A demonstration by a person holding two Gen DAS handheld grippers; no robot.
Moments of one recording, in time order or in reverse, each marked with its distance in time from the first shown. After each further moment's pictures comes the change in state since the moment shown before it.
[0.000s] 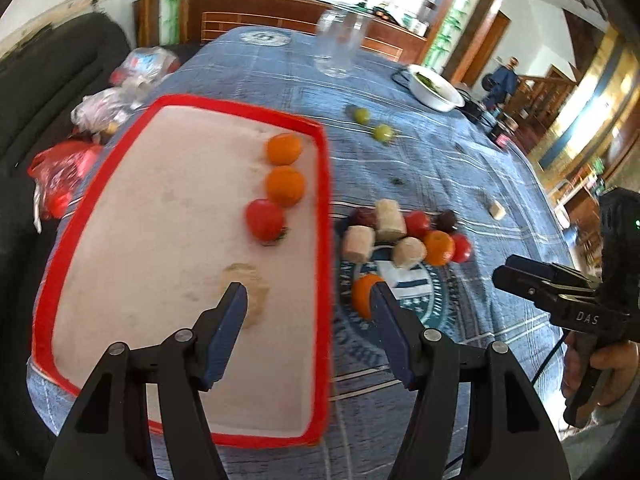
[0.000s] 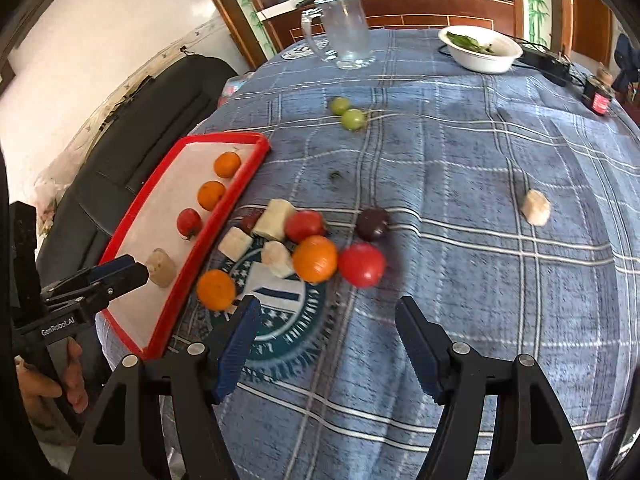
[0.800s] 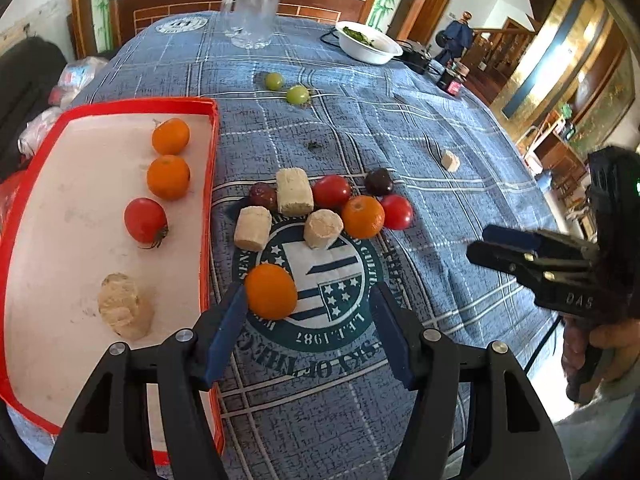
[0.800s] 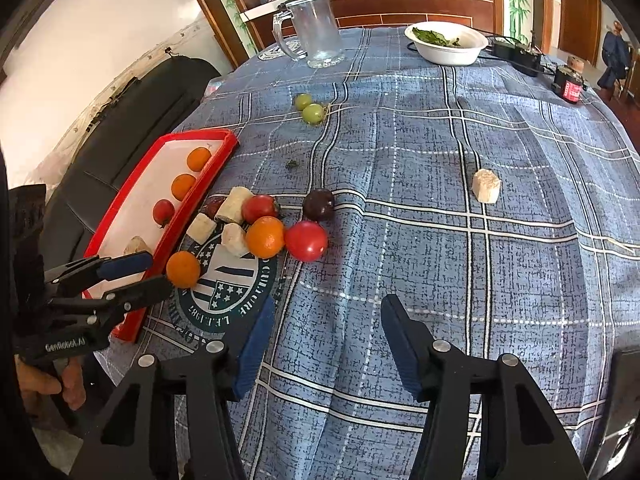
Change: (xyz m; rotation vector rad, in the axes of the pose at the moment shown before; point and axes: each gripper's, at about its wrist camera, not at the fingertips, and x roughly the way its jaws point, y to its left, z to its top) left arm 0.028 -0.058 0.000 0.128 0.090 -0.099; right arm -0.017 -0.029 -0.016 0.014 0.004 -0.049
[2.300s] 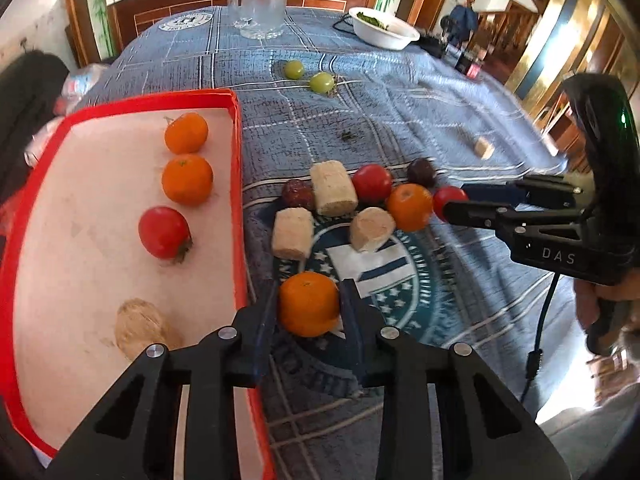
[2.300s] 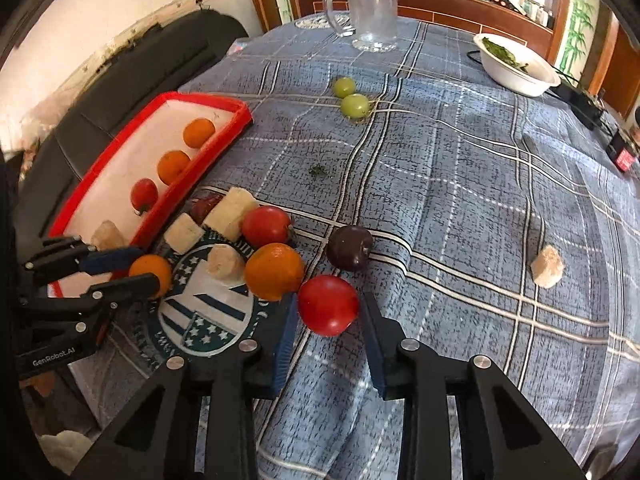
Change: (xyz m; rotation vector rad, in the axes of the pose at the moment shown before) left arm 0.020 0.018 0.004 0.051 0.024 0.052; right arm 0.059 0.029 0.043 -0.196 0.065 -0.027
